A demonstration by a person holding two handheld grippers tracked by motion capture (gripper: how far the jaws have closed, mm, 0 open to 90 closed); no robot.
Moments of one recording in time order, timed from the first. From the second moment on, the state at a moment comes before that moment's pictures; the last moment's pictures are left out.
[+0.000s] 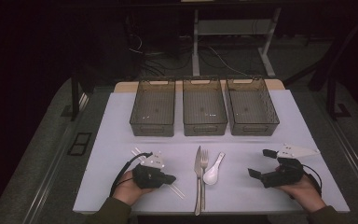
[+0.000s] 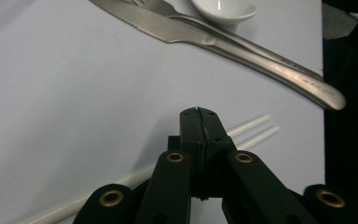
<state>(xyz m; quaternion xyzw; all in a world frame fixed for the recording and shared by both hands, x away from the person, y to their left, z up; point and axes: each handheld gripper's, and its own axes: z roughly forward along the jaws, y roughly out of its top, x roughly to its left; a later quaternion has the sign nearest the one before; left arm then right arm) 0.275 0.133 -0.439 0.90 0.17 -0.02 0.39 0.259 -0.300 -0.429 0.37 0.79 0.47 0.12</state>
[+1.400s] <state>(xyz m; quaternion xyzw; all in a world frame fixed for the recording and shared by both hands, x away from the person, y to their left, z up) 0.256 0.097 -0.443 0.92 0.12 -0.05 0.36 0.259 -0.302 -0.428 0.37 0.79 0.47 0.12</state>
